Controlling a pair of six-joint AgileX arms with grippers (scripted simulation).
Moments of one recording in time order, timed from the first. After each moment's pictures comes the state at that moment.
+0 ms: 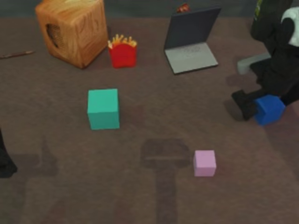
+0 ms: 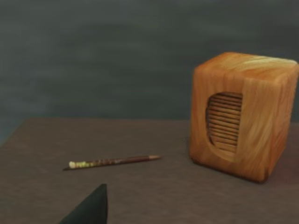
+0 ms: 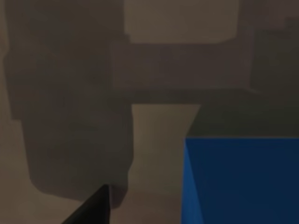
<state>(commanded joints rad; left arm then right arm) 0.02 0.00 0.00 0.00 0.00 0.00 0.18 2.27 1.62 -0.92 0.00 -0.19</state>
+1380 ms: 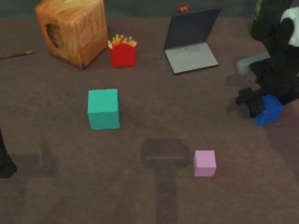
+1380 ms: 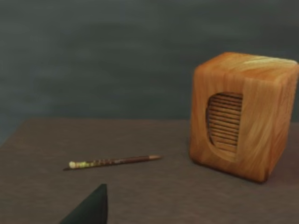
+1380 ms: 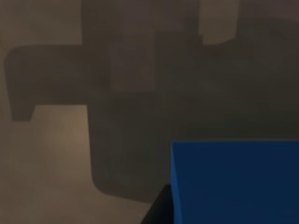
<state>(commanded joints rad) 0.02 0.00 0.00 0.00 0.00 0.00 0.18 2.27 1.62 -0.92 0.00 -0.19</state>
